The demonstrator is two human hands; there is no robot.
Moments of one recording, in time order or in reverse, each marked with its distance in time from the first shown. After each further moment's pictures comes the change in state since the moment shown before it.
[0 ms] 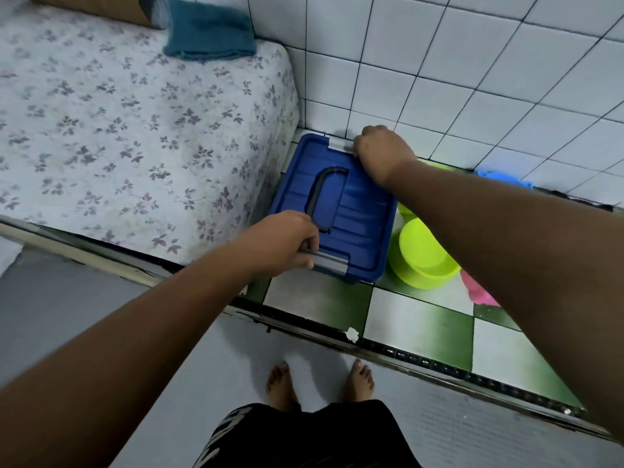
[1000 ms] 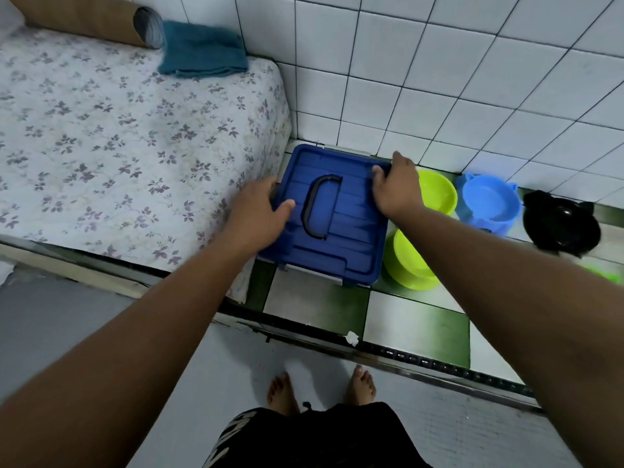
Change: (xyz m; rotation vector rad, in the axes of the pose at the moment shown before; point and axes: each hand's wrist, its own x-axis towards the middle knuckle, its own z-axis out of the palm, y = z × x) left_hand 0.016 -0.024 -0.010 -0.394 0.466 -0.353; right_hand -0.062 -0.005 0.022 0.720 0.203 0.611
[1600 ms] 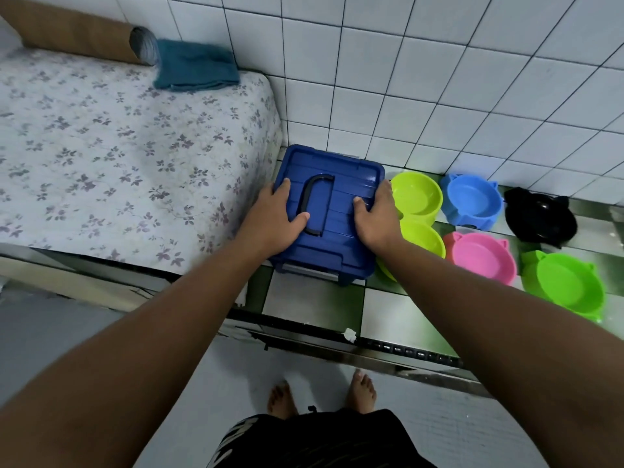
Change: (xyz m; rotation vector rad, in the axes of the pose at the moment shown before) left_hand 0.005 0.002 0.024 0.105 -0.126 0.046; right_hand -0.070 -0.012 0.010 0.278 -0.037 0.171
